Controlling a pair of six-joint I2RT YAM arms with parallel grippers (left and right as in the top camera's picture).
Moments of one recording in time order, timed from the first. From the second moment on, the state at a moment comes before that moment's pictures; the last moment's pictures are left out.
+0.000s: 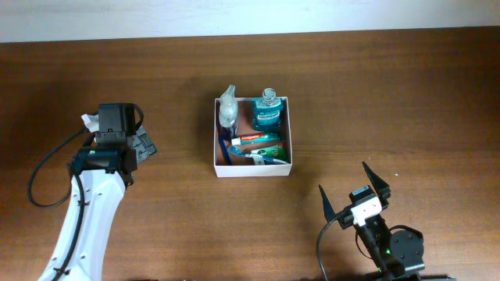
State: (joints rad) left arm 0.02 1.38 1.05 -0.76 -0.38 -0.45; right arm 0.16 0.01 0.01 -0.05 -0.21 -0.29
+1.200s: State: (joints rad) left arm 0.02 0.79 0.76 -0.76 -0.38 -0.45; right arm 0.16 0.01 0.01 -0.05 -0.21 -0.30
